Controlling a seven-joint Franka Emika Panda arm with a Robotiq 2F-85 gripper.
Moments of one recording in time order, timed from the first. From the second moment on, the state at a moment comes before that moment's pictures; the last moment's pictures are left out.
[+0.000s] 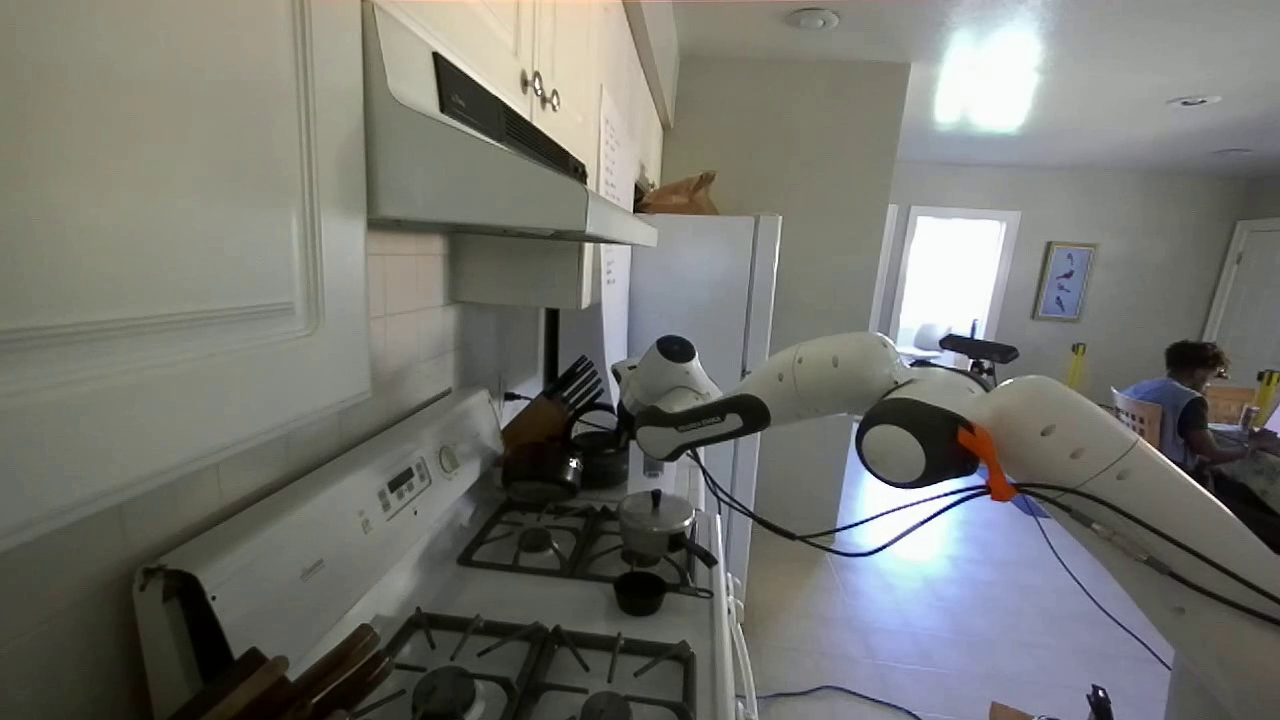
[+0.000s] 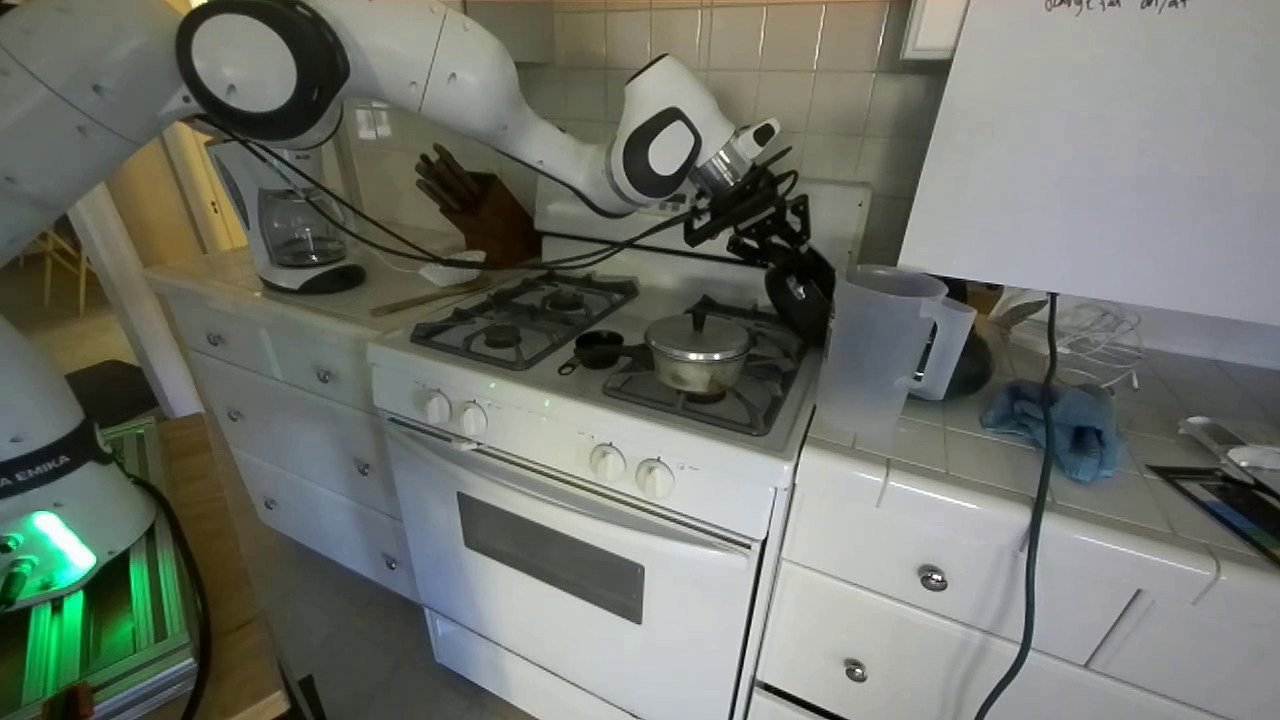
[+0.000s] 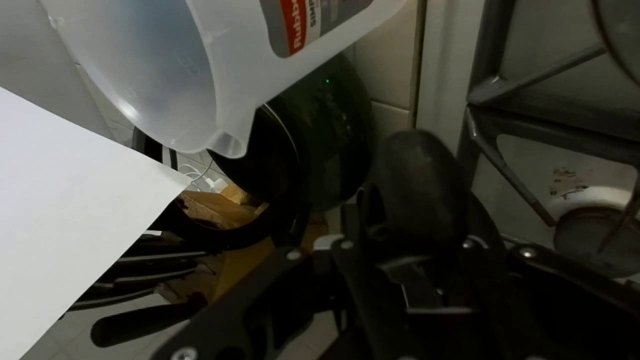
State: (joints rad) arm -0.20 0.93 -0.21 -1.05 -0.22 2.71 -0.53
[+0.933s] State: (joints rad) arm -0.15 0.86 -0.25 -1.17 -0.22 2.72 -0.49
